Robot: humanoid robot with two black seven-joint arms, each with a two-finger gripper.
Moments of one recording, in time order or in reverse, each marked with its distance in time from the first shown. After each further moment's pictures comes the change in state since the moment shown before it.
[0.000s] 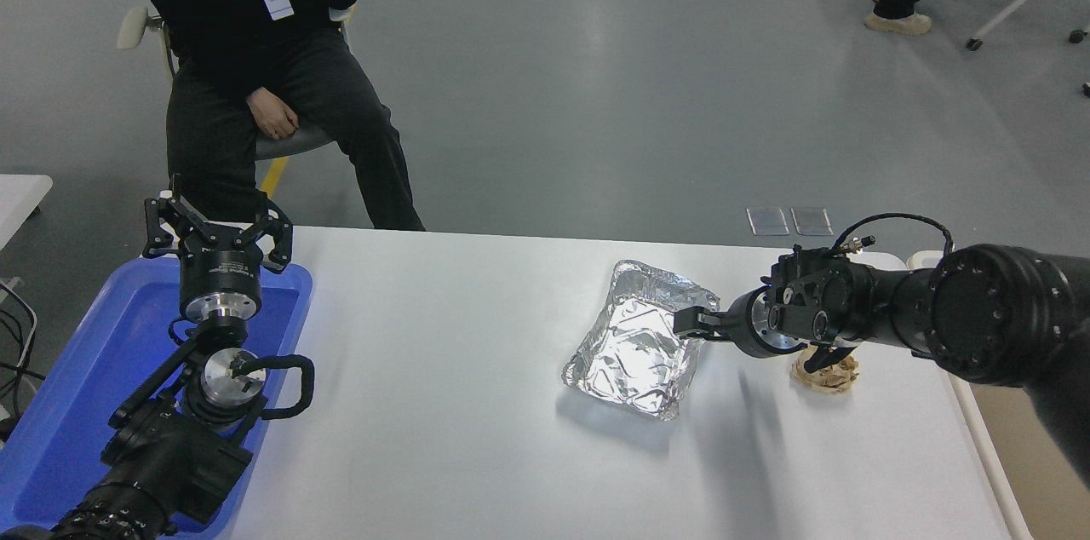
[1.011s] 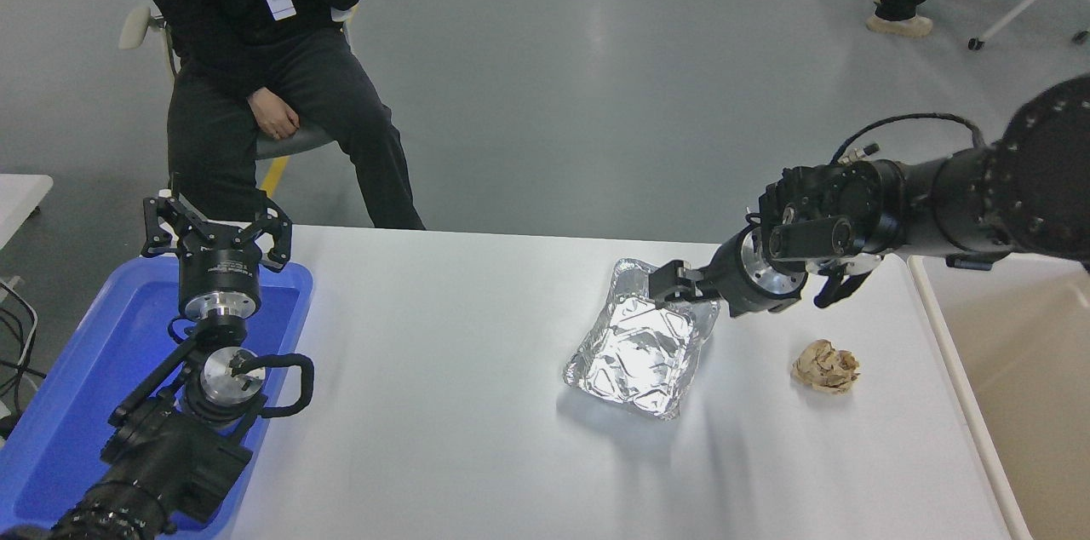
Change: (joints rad) left arm 0.000 0.000 0.000 0.000 0.000 0.000 0.000; right arm 0.294 -0.009 -0.027 0.290 0.004 0.027 0.025
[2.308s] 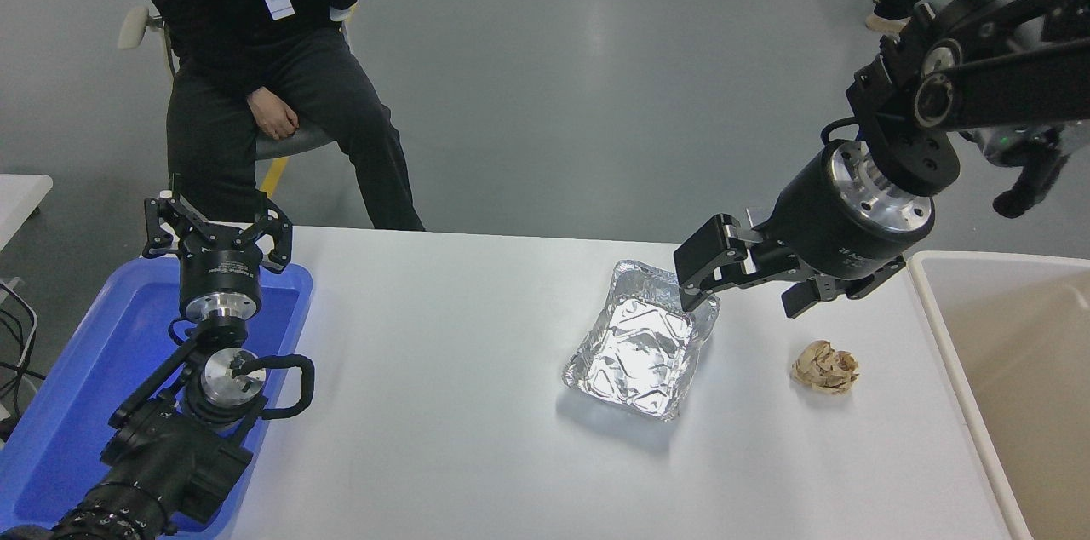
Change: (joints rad) left arm -0.001 0.000 0.000 0.000 0.000 0.000 0.000; right arm 0.858 -0.175 -0.026 0.630 0.009 0.341 0.016
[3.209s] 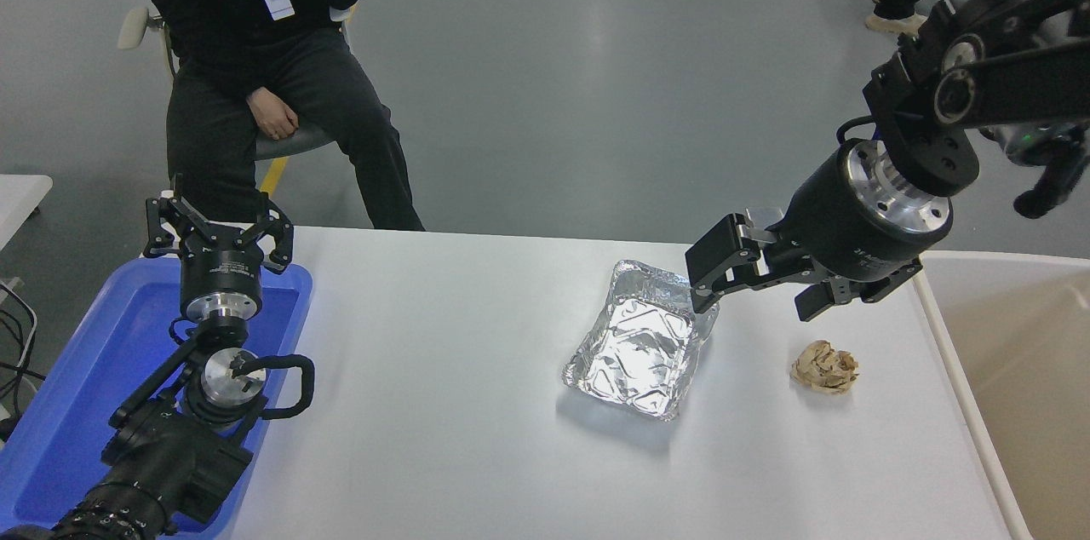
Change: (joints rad) left arm 0.000 0.000 0.001 0.000 0.000 0.000 0.006; right arm 0.066 -0.004 -0.046 0.116 0.016 0.059 -0.005
